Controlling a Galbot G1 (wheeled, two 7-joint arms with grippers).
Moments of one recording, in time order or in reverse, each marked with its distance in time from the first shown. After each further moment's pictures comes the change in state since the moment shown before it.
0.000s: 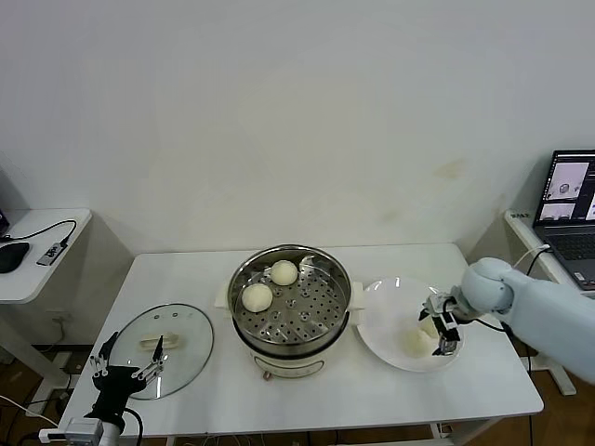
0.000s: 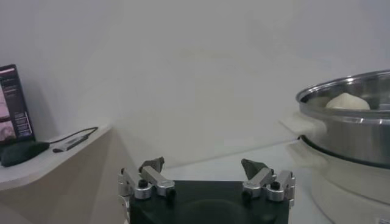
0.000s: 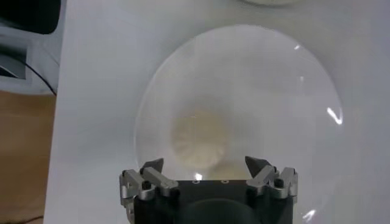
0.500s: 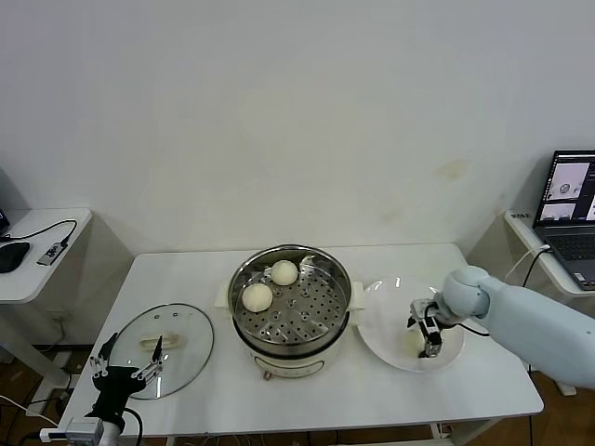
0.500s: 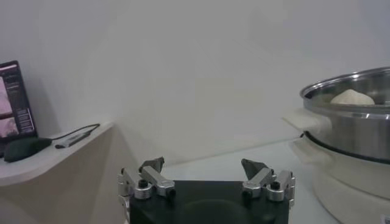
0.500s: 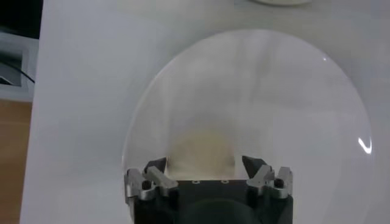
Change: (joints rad) left arm -0.009 -0.003 0.001 0.013 -0.002 -0.001 -0.001; right arm -0.034 0.075 0.019 -0.061 -0.029 -0.010 -0.001
